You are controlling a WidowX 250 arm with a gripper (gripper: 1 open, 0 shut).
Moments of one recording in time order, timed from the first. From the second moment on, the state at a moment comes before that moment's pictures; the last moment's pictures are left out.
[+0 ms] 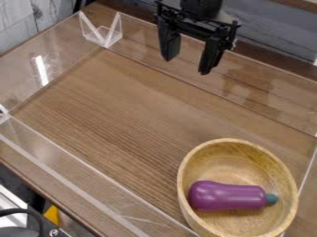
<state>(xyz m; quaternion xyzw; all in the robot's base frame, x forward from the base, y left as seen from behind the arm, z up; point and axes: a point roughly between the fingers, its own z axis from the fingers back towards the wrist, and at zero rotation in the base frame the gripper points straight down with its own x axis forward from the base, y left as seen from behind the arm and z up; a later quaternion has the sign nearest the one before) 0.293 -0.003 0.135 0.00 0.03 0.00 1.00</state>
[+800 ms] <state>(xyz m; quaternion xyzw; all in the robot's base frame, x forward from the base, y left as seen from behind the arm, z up) 0.240 -0.036 0.108 -0.02 0.05 -0.34 0.94</state>
